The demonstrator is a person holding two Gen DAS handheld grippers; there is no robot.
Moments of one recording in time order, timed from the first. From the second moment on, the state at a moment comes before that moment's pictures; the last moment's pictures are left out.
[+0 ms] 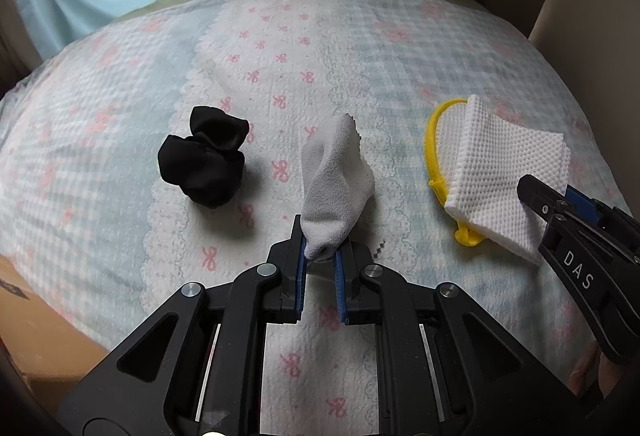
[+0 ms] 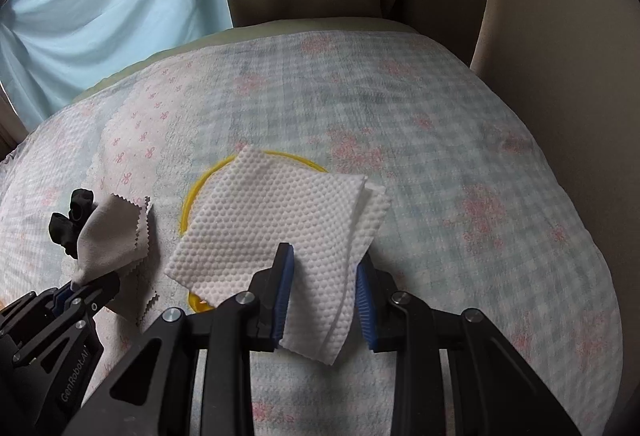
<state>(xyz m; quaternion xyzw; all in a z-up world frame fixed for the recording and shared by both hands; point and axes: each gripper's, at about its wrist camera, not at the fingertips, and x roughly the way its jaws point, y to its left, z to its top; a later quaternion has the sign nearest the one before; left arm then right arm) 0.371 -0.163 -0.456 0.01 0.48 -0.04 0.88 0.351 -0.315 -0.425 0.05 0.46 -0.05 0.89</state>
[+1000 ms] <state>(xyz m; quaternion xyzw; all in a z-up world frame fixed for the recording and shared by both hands) 0.356 -0.151 -0.398 -0.02 0.46 -0.04 0.89 0.335 -0.304 -0.379 0.03 0.41 -0.02 0.91</state>
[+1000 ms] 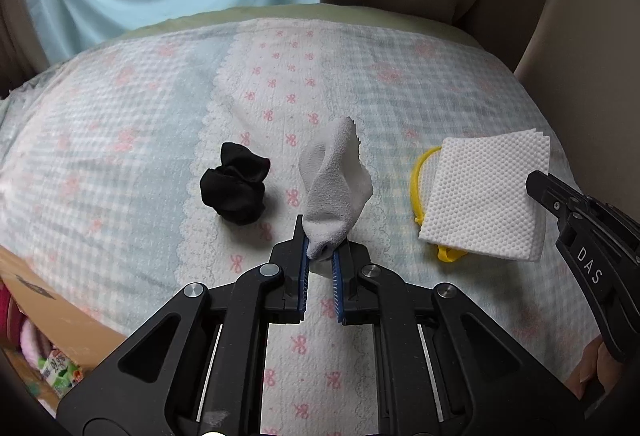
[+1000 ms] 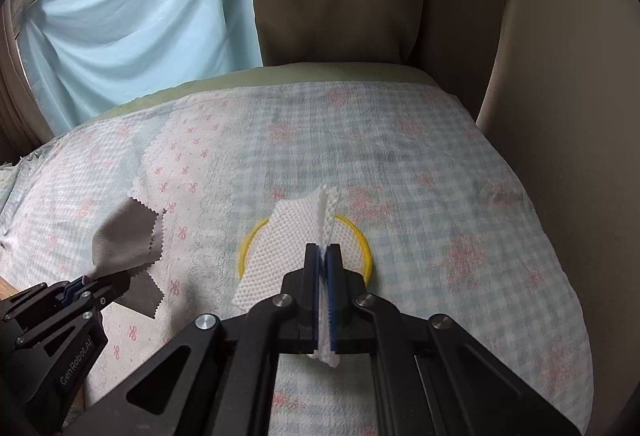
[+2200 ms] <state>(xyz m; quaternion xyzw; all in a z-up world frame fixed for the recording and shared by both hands) 0.162 0.085 -0.168 -0.07 0.44 0.05 0.89 0.176 -0.133 -0.124 0.01 0.37 0.18 0.91</state>
